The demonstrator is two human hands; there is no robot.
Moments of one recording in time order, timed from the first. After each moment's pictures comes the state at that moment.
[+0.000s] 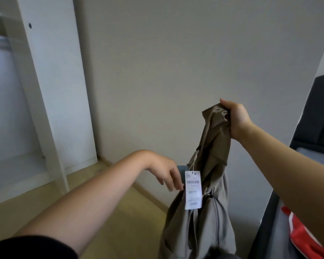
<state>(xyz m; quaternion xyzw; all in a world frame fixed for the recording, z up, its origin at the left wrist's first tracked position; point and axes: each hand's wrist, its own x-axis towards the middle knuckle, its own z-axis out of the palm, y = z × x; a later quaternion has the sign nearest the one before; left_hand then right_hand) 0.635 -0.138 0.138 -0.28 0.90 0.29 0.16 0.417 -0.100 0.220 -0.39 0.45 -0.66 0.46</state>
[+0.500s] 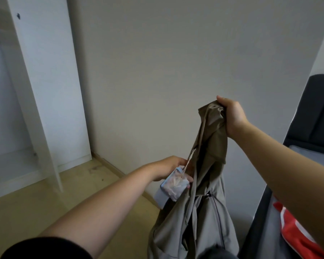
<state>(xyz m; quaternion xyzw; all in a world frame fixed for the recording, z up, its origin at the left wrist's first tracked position) 0.598 -0.142 0.087 -0.32 0.73 0.58 -0.14 0.421 -0.096 0.223 -0.37 0.44 -0.68 0.46</state>
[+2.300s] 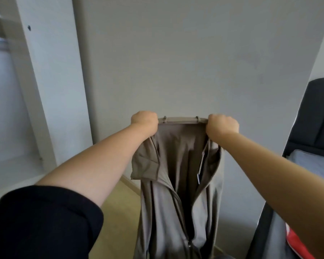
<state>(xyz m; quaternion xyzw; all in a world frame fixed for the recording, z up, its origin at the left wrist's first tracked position) 0.632 -0.187 0.205 -0.61 0.77 -0.15 -0.13 0.427 -0.119 0.202 -0.56 0.79 -0.14 -0.20</state>
